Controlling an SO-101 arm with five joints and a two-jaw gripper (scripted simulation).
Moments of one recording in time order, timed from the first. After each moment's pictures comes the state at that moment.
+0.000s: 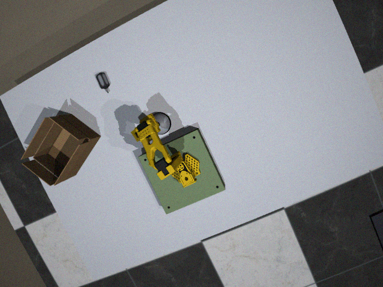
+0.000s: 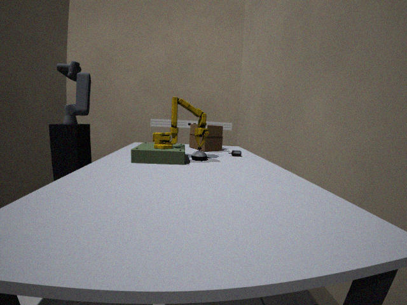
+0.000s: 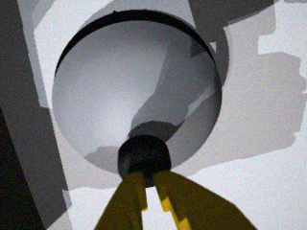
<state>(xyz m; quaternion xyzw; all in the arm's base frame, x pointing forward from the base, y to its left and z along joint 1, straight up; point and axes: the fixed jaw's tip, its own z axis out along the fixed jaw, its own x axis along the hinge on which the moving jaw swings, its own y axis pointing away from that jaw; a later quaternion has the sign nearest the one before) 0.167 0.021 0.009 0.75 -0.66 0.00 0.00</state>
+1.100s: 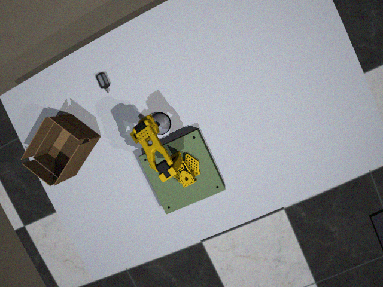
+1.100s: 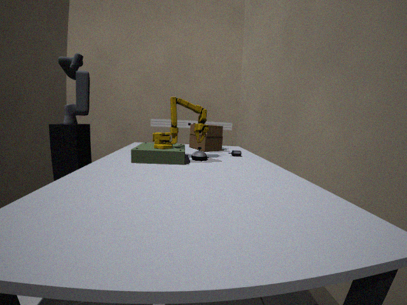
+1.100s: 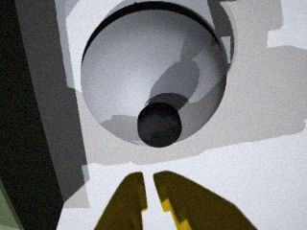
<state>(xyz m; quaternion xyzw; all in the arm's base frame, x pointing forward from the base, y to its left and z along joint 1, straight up) 0.161 0.020 0.031 0.75 -0.66 -0.02 0.02</state>
